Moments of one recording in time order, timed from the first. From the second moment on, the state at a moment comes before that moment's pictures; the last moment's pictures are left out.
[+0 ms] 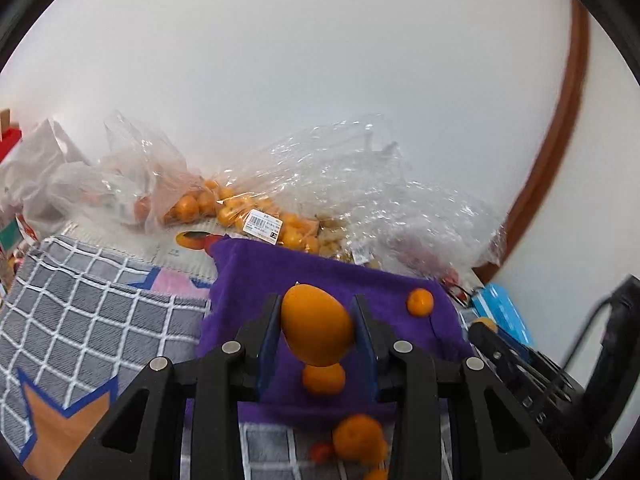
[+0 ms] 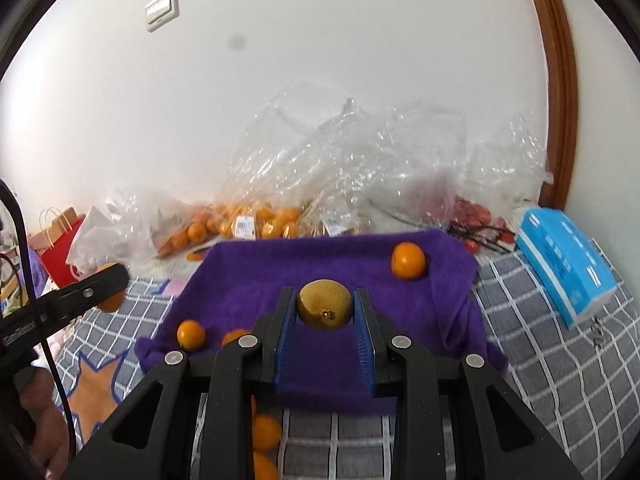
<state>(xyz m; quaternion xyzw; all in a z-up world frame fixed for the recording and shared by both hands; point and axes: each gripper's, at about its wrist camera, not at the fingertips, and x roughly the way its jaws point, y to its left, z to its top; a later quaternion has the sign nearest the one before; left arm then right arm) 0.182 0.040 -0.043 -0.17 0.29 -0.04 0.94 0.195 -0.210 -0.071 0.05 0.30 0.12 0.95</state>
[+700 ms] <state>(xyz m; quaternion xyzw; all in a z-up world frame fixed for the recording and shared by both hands) 0.205 0.040 -0.105 -0.18 0.32 -0.04 0.93 0.233 -0.251 -0.116 0.10 0.33 0.07 0.94</state>
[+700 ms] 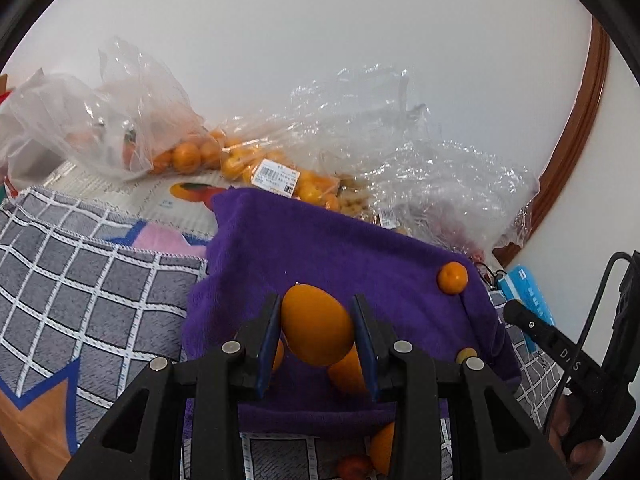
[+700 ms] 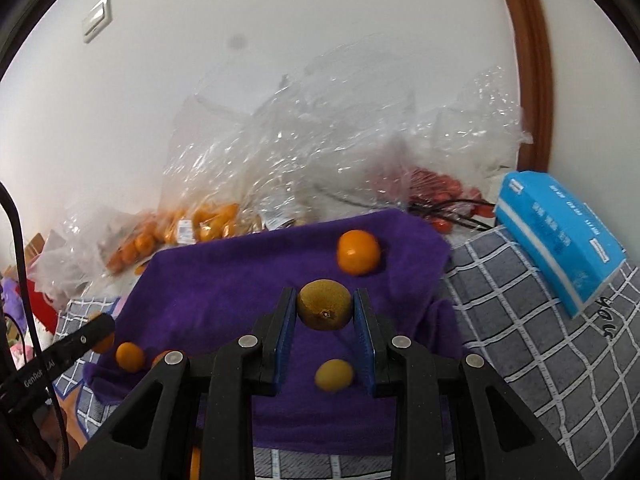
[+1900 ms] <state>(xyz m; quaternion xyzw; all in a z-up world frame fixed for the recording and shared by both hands) 0.216 0.047 -0.124 -0.22 0.34 -0.08 0.91 0.254 -0.268 -0.160 0.09 0.41 0.04 0.90</state>
